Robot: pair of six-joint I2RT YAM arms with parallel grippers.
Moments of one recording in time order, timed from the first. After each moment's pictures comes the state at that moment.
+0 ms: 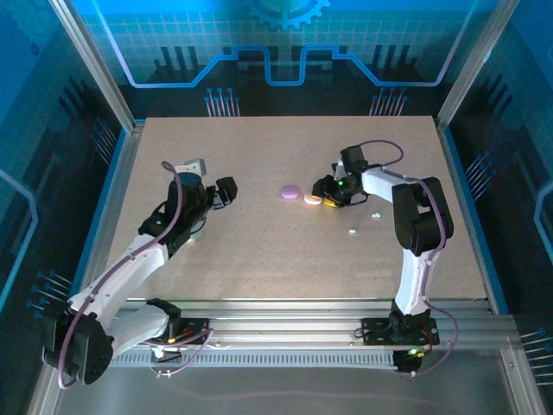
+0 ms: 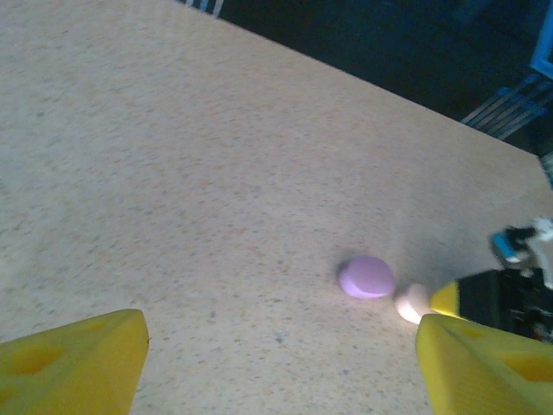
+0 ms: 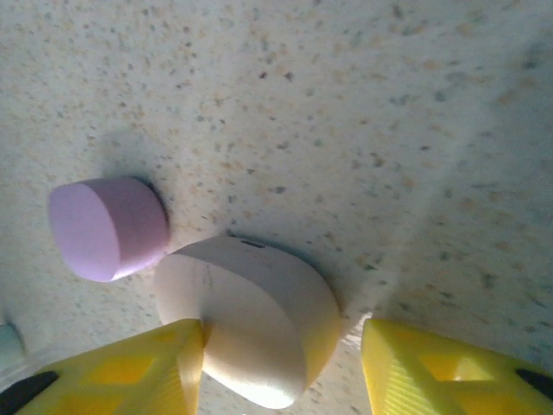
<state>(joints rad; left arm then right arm) -0.32 1.07 0.76 -0.20 -0.10 -0.62 0.23 2.00 1.29 -0.44 -0.46 0.54</state>
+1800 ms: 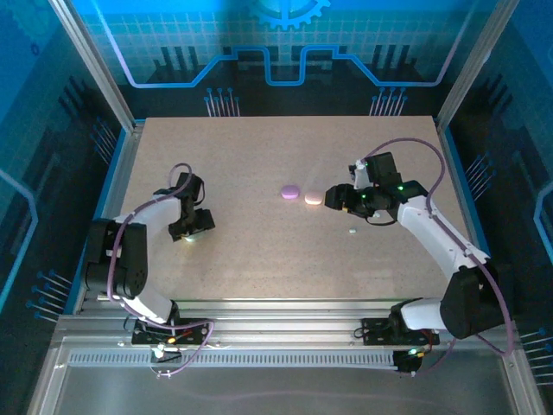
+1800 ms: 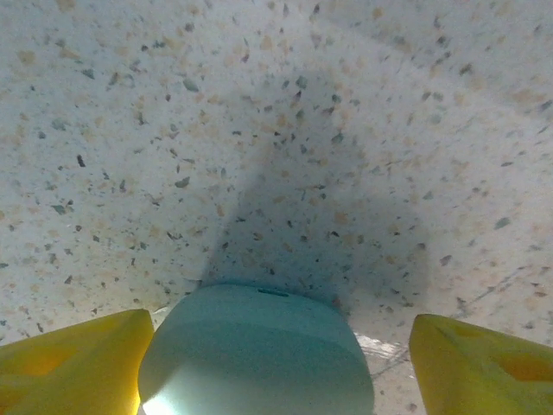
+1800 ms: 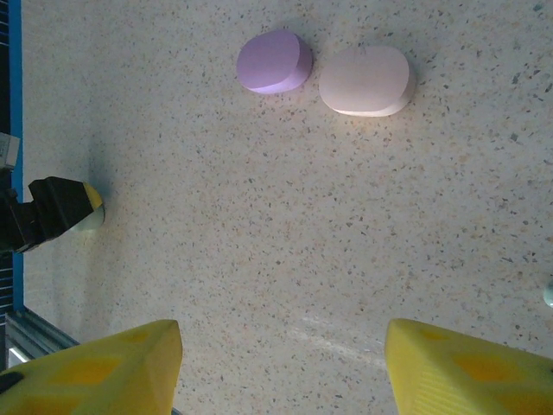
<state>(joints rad) -0.08 1.60 0.88 -0.66 -0.10 -0.53 0.27 1.34 1.04 -0.68 -0.43 0.48</state>
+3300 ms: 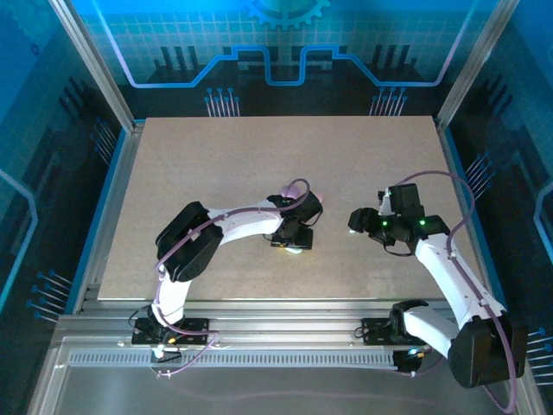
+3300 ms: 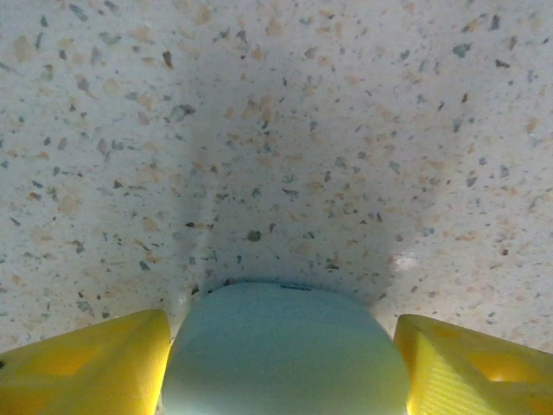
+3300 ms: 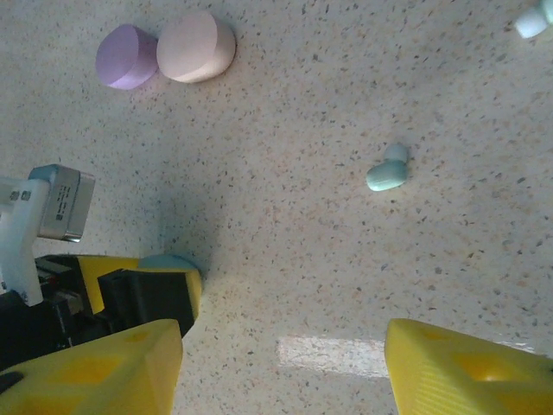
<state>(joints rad) -0.85 2.01 1.40 -0.74 -0.02 -0.80 0.14 1.04 0.76 -0.71 -0.33 0.56</state>
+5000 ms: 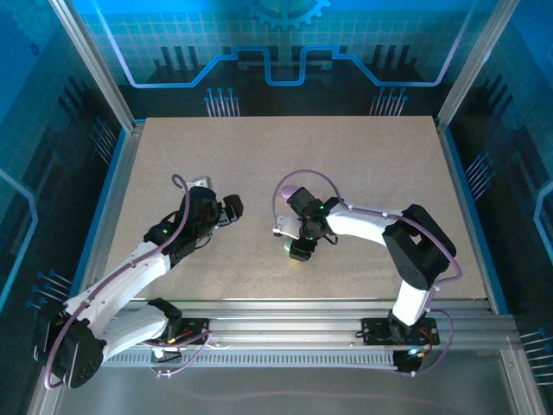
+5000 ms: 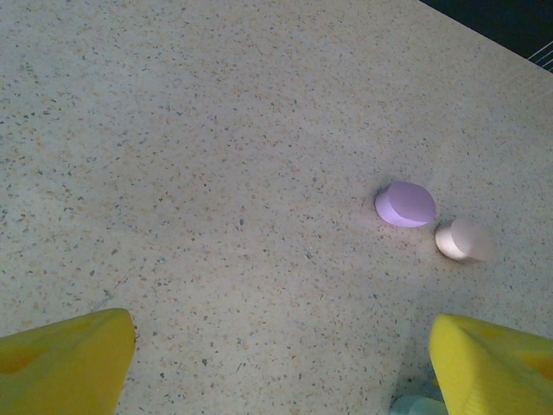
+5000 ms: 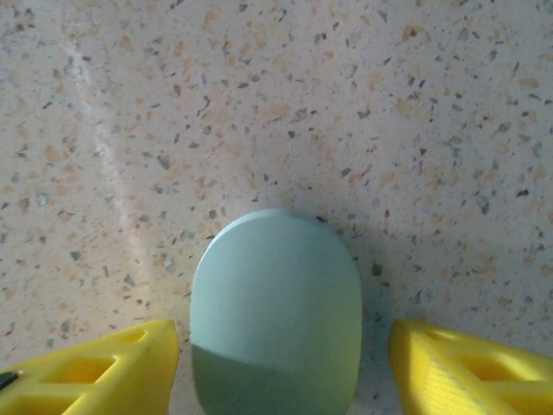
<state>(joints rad) -0.47 1.03 0.72 -0.36 -0.22 -0.72 0.72 1.78 1.07 -0.57 -0.15 -0.56</state>
